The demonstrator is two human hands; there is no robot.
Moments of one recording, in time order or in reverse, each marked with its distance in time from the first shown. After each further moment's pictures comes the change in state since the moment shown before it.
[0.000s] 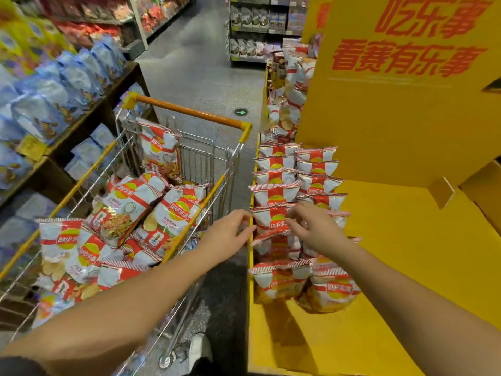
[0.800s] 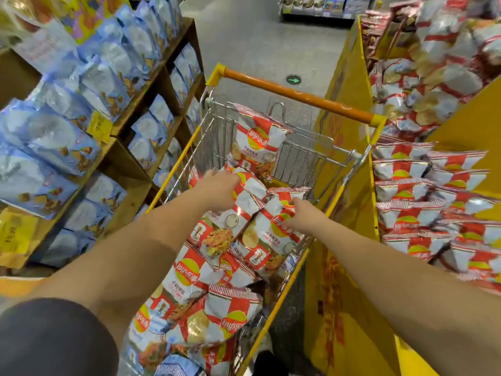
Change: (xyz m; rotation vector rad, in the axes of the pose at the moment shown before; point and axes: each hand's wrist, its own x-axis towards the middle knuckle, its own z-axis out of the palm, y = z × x) left_hand 0.101 -0.313 -0.204 0.613 -0.338 -0.138; right_hand 0.263 -0.183 0.202 0.051 -0.481 0.401
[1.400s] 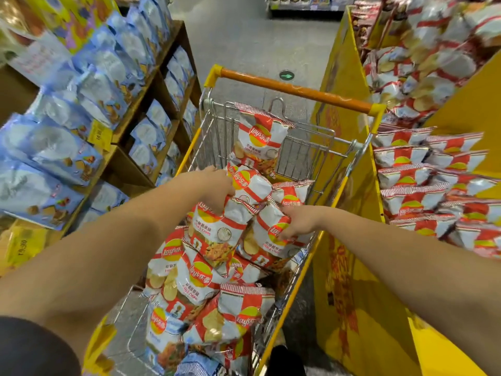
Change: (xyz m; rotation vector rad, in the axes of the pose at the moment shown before) left_hand -0.026 -0.018 -0.042 0.472 -0.308 0.244; right_hand -0.015 -0.022 0.000 -0.066 -0.367 -0.132
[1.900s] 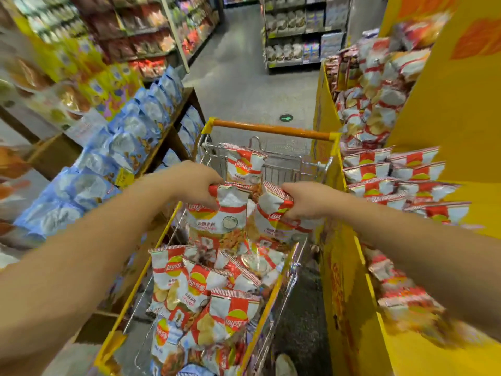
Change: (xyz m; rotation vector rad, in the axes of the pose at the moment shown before) left_hand -0.138 0.057 -0.116 -0.110 0.290 -0.169; right_hand -0.160 0.004 -0.046 -0.319 0.564 -0.252
